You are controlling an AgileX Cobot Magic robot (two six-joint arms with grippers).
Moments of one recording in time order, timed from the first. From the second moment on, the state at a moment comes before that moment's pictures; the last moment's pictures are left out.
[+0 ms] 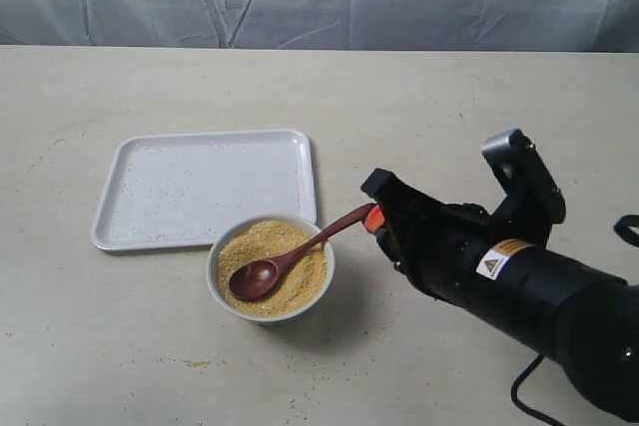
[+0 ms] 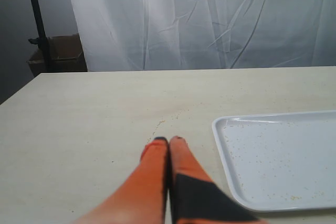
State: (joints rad) left arm 0.01 0.01 0.00 0.07 0.21 -0.03; right arm 0.94 1.43 -0.41 0.73 -0.45 0.63
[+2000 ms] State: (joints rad) left arm 0.01 0.01 0.00 0.07 0.21 -0.03; right arm 0.91 1.68 -0.52 0.37 -1.06 0.29
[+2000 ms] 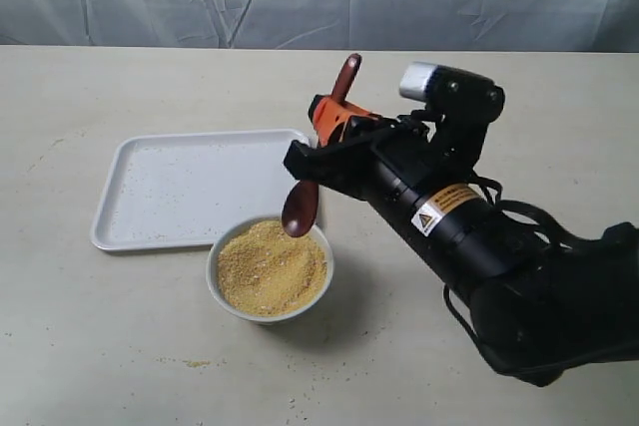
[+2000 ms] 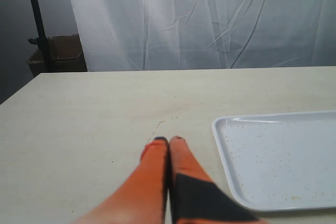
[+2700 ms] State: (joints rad) left arm 0.01 0.01 0.00 0.07 0.21 -0.03; right arm 0.91 1.91 -0.57 0.15 -1.13 0.19
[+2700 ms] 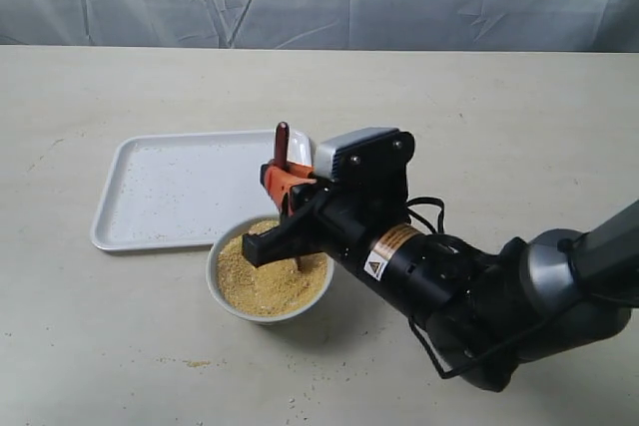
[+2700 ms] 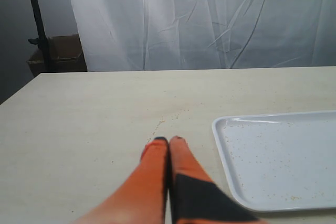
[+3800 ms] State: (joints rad) left arm 0.01 0.01 0.00 0.07 0.21 -0.03; right arm 0.94 1.93 -0.66 0.11 -1.00 0.22
